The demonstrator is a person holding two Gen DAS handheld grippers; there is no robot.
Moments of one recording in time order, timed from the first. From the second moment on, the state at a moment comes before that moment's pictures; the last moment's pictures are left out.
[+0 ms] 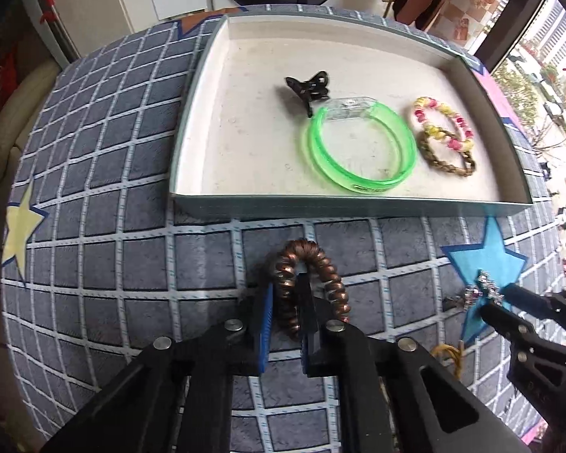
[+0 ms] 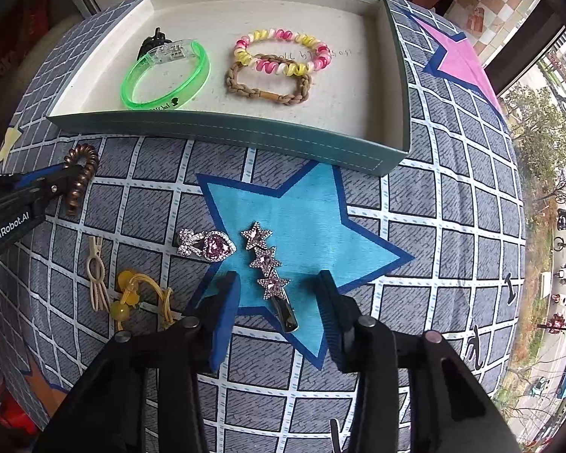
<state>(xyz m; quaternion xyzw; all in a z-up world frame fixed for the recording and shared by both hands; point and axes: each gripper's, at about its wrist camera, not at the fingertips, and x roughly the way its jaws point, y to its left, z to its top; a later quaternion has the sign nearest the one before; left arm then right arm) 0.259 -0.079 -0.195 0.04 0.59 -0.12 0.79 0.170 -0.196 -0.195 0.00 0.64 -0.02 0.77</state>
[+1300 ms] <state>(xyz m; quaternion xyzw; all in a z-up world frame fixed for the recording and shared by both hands) 0.278 -0.063 -0.109 0.01 0.52 -0.18 0.83 0.208 -0.266 -0.094 0.16 0.57 0.03 0.81</state>
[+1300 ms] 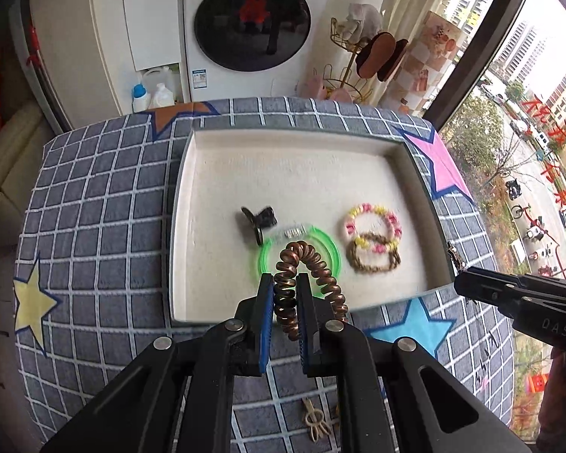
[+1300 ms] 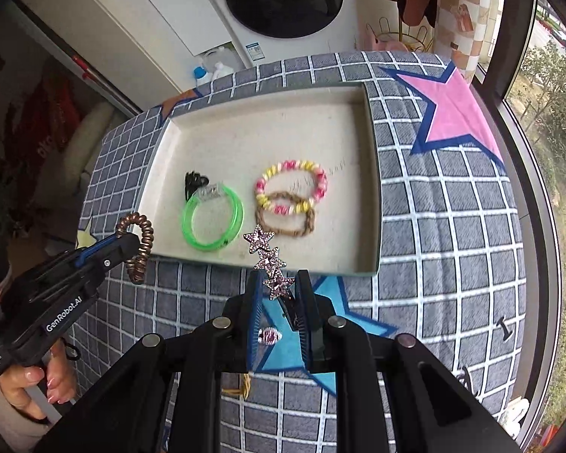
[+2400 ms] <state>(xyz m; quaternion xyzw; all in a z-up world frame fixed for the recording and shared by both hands) 0.331 -0.084 -0.171 0.10 0.55 -0.11 0.83 0.291 -0.279 -0.162 0.16 0.60 0.02 0.79</state>
